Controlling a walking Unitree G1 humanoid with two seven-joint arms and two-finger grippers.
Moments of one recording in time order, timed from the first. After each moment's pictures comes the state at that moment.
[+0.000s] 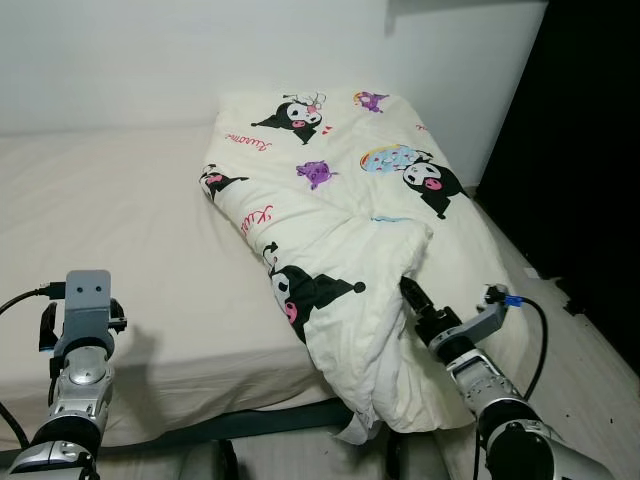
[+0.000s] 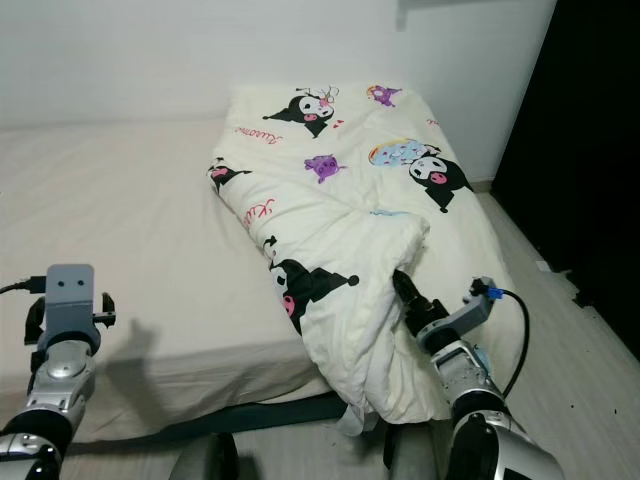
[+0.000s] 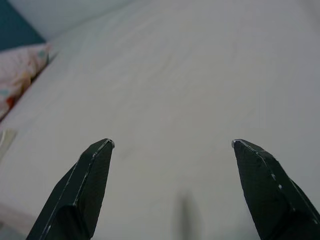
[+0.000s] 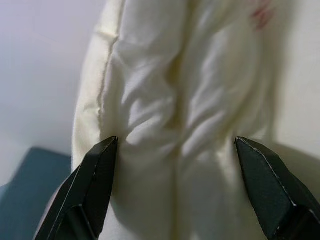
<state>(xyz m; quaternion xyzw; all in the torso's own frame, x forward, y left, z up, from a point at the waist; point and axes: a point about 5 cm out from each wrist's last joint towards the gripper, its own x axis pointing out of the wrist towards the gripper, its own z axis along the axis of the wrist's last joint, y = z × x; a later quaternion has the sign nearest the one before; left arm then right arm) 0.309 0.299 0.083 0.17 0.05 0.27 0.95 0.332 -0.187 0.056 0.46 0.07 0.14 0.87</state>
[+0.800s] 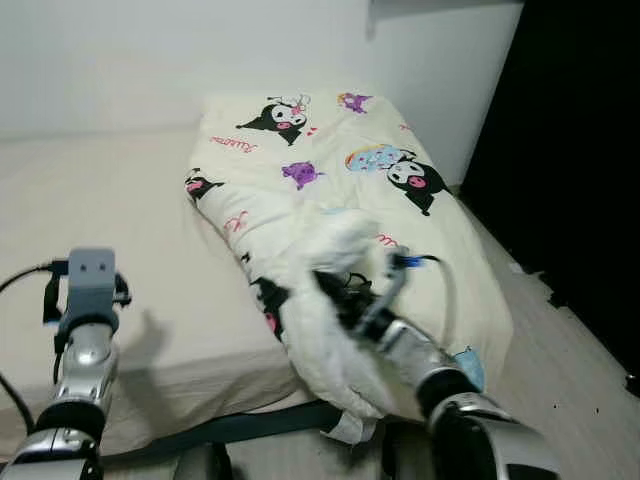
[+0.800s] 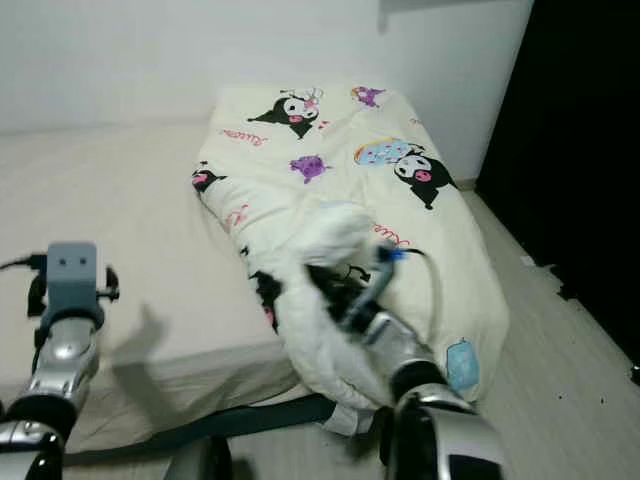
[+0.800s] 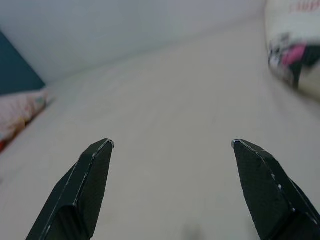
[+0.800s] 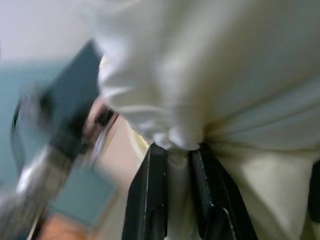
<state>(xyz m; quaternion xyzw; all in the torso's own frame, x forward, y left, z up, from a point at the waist) 0.331 0.292 0.129 0.16 -0.04 0.27 0.95 0.336 -0.056 0.087 0.32 0.14 0.45 0.82</state>
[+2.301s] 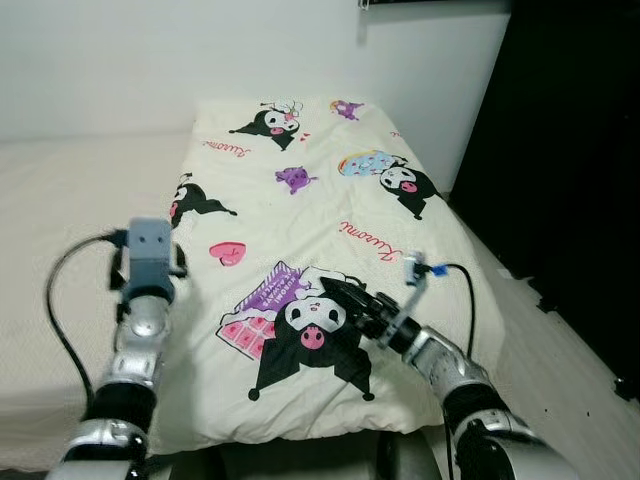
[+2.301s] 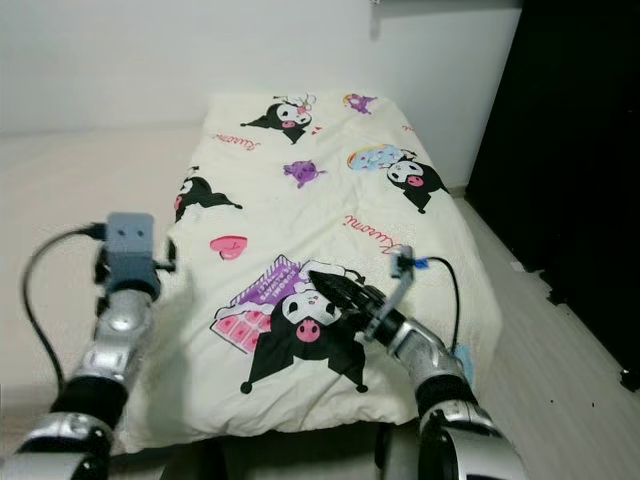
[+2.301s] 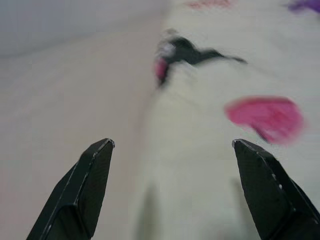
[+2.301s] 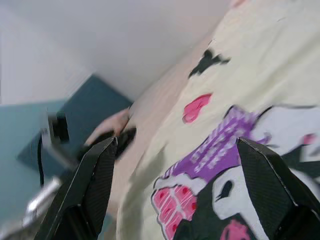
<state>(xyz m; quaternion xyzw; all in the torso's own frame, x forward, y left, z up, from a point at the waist) 0.339 0.210 0.101 0.12 0.02 0.15 0.98 0.335 -0.140 0.081 0.38 0.07 0.36 0.85</state>
